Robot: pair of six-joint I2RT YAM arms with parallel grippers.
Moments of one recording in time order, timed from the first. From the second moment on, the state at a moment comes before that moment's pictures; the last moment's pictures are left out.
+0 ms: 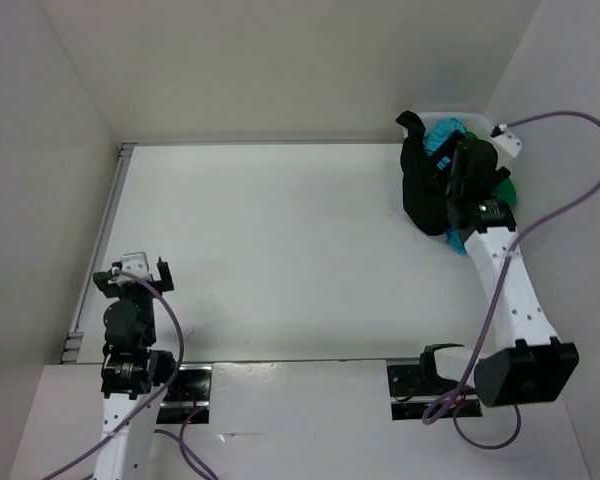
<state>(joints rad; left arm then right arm) 0.00 0.01 0.20 -0.16 -0.35 0.08 0.04 1.15 1.21 -0.42 0.38 0.63</state>
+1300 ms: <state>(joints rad) 0.00 0.01 0.10 -0.56 0.03 1.07 -0.10 1.74 1.44 -0.57 0.51 0.38</state>
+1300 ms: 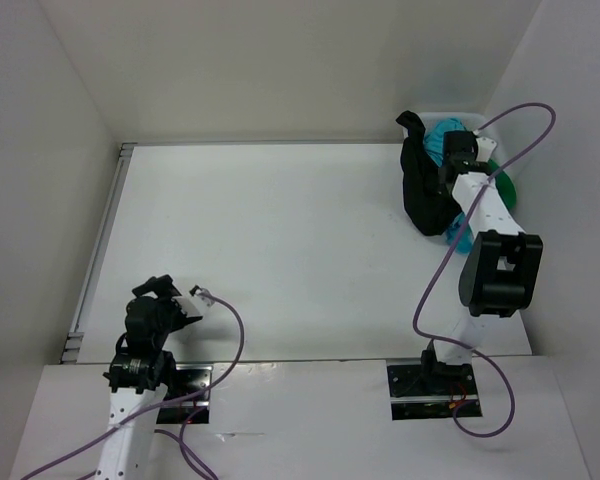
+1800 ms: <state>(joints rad) 0.00 0.08 0.18 -0.21 -0.04 1.09 0.10 1.71 2.25 -0.60 0.86 0.19</state>
